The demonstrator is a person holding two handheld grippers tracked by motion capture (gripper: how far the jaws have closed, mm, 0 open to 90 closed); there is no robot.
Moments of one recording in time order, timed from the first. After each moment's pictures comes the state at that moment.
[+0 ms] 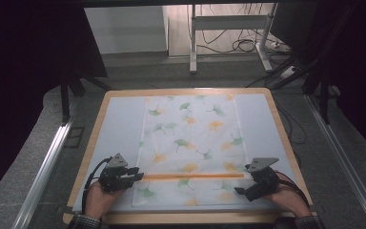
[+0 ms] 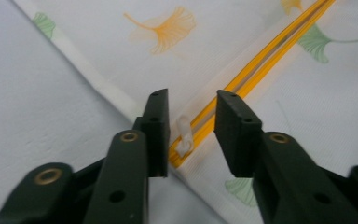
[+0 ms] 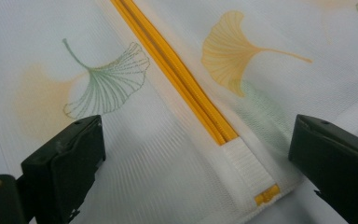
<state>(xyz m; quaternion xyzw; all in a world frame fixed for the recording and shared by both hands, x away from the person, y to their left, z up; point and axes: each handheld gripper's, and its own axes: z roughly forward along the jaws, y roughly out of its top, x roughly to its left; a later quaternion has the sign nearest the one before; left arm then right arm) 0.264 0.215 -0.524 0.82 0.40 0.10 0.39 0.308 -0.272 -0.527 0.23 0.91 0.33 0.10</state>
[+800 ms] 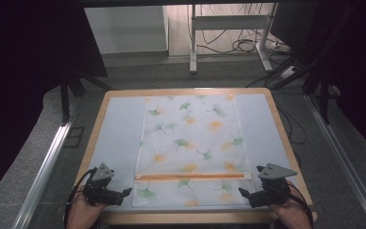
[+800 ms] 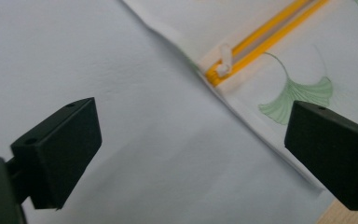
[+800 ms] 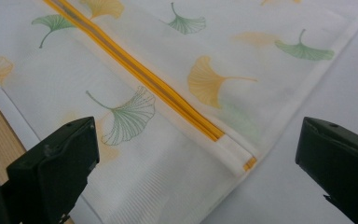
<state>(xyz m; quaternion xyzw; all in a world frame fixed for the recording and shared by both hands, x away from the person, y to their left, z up) 0.227 0.248 -0.525 0.82 0.44 0.15 0.35 0.260 -0.277 -0.492 0.31 0.86 0.37 0.18</state>
